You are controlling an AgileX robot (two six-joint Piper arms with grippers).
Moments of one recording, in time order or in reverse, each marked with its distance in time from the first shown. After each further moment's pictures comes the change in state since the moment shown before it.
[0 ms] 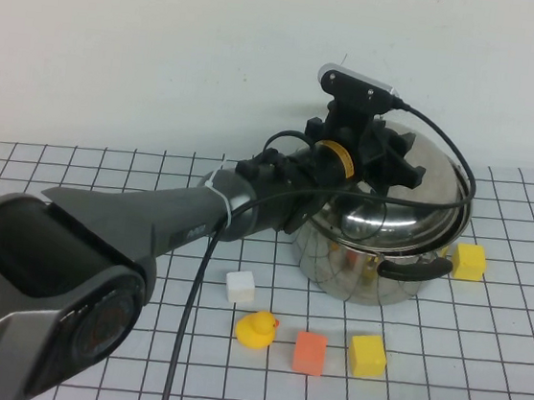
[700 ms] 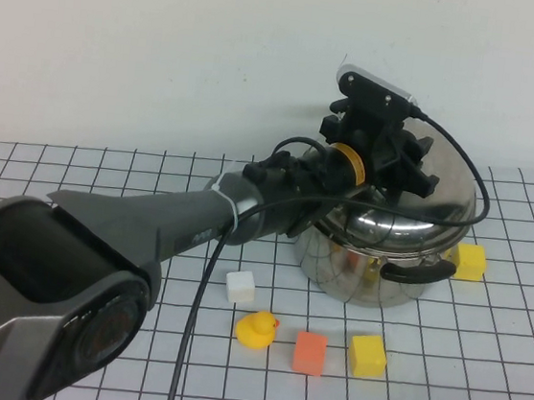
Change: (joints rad) right arm 0.000 0.000 0.000 0.000 0.000 0.000; left arm -0.019 0.000 -0.002 0.123 -0.029 -0.045
